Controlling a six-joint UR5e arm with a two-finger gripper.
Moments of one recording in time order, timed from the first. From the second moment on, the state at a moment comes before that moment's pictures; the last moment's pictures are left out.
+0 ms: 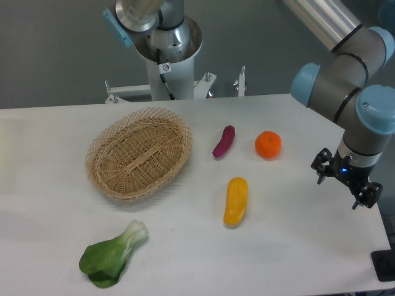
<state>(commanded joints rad) 2.74 -2.17 -1.26 -1.13 1.53 1.58</state>
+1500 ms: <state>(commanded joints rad) 2.70 -1.98 -1.65 -1.10 1.52 1.46</state>
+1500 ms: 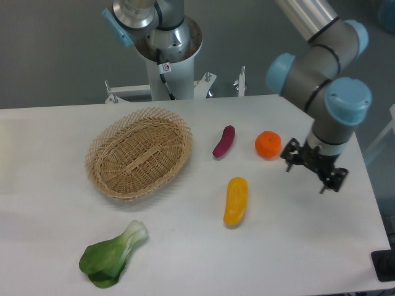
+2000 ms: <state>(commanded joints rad) 2.65 -1.89 -1.89 -1.10 1.52 1.45</state>
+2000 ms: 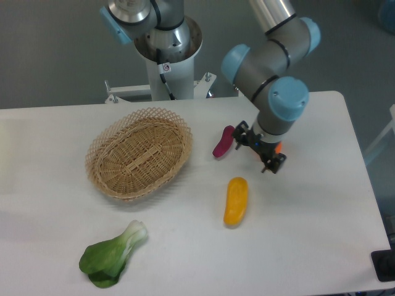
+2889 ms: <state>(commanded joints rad) 2.64 -1.89 -2.02 -1.00 1.54 1.44</state>
